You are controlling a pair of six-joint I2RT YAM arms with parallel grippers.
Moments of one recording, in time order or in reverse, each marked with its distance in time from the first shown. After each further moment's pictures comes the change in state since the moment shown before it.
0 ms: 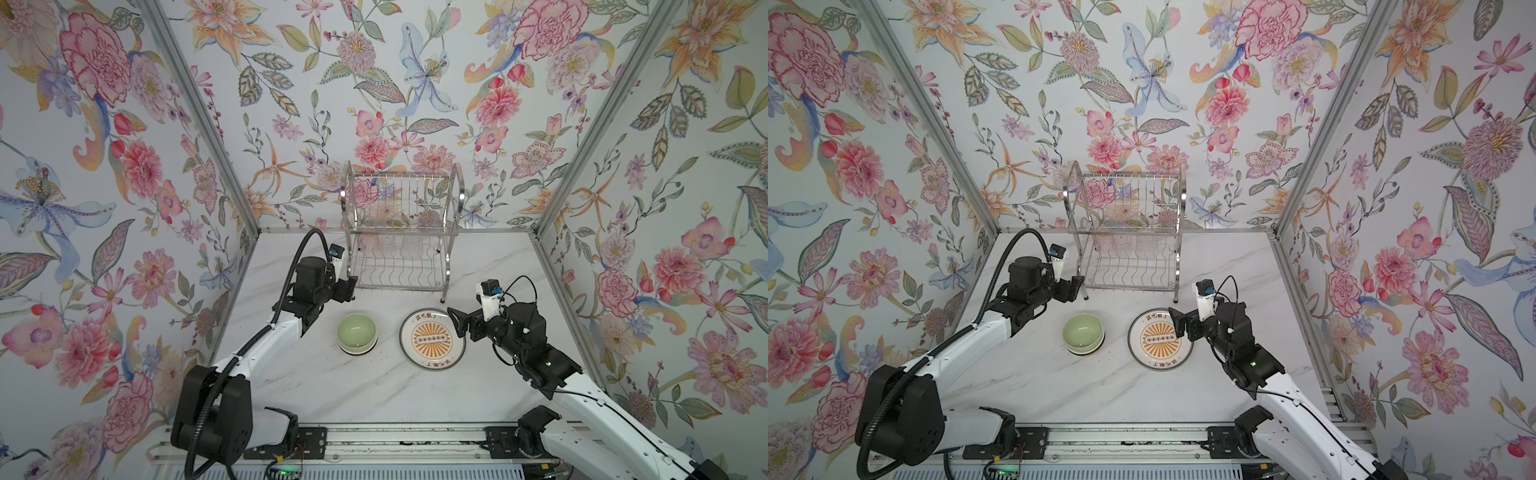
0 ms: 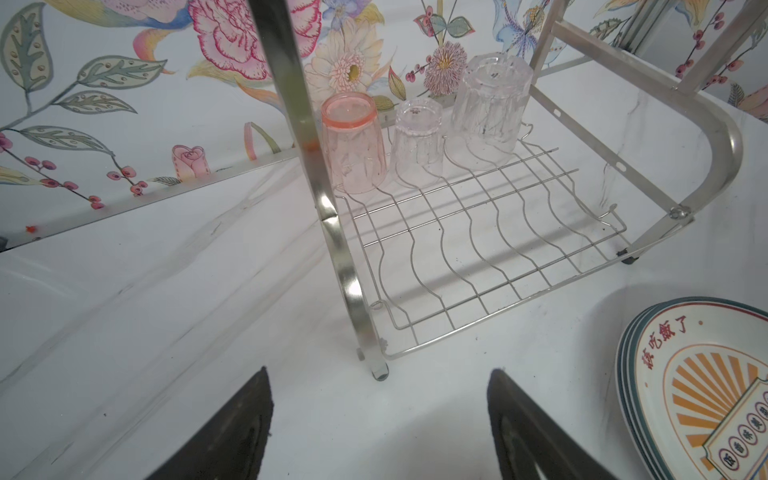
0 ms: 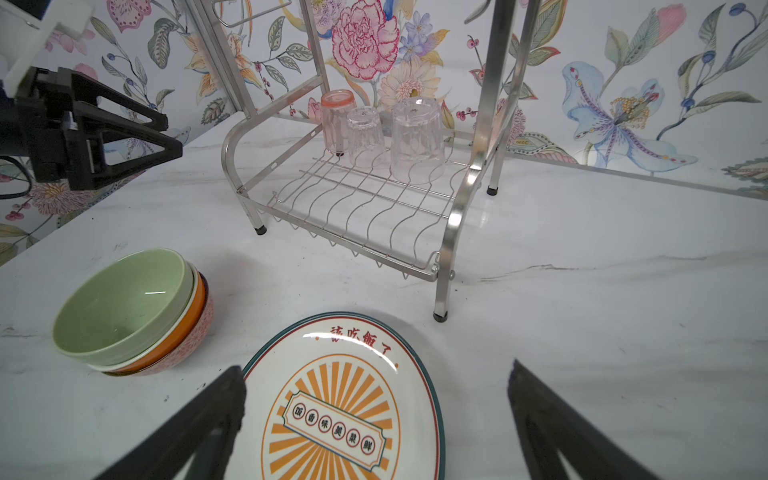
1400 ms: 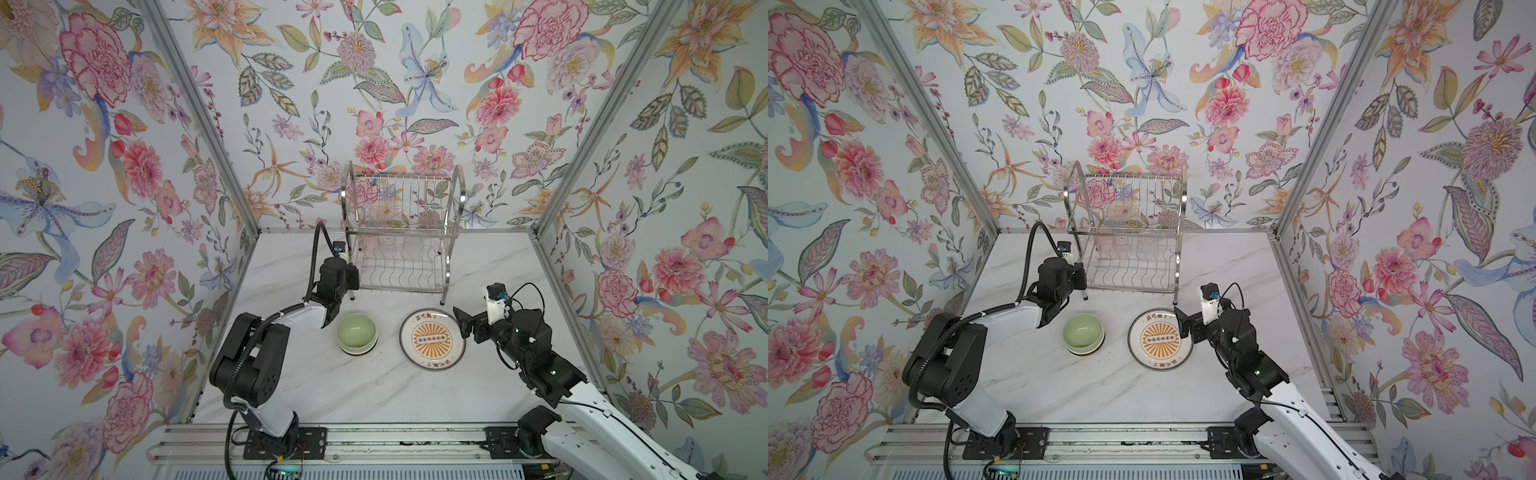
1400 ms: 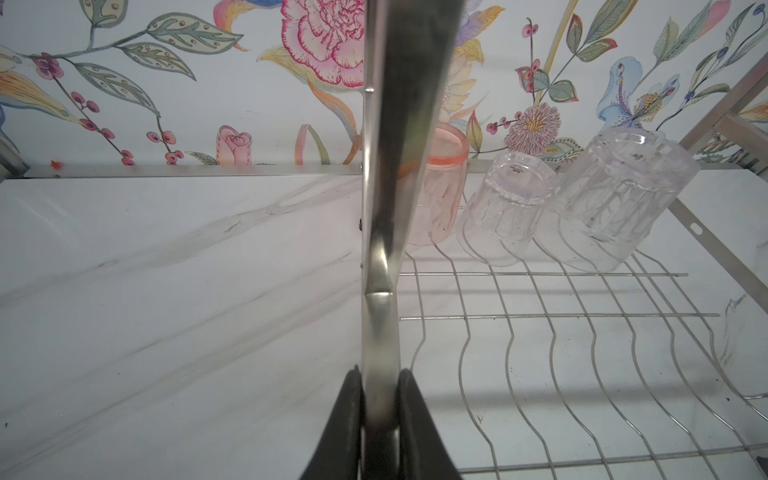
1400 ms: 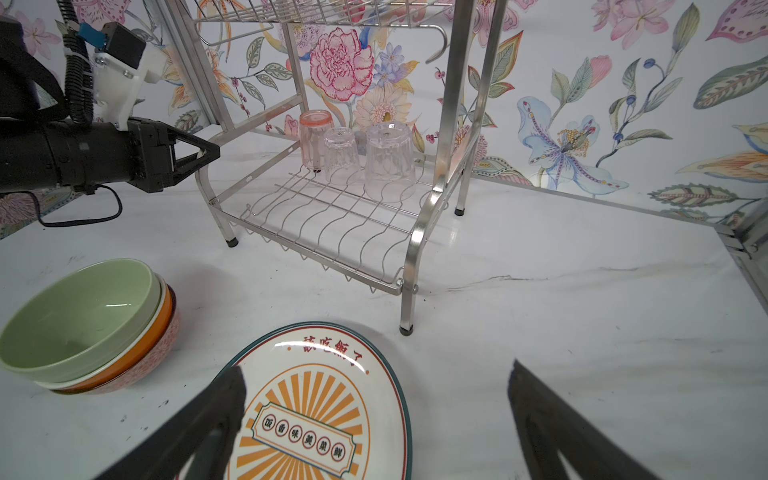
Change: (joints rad) left arm -0.084 0.291 0.016 0.389 -0.293 -0.285; right arm 0.017 -0.078 -0.041 0.014 0.106 -0.039
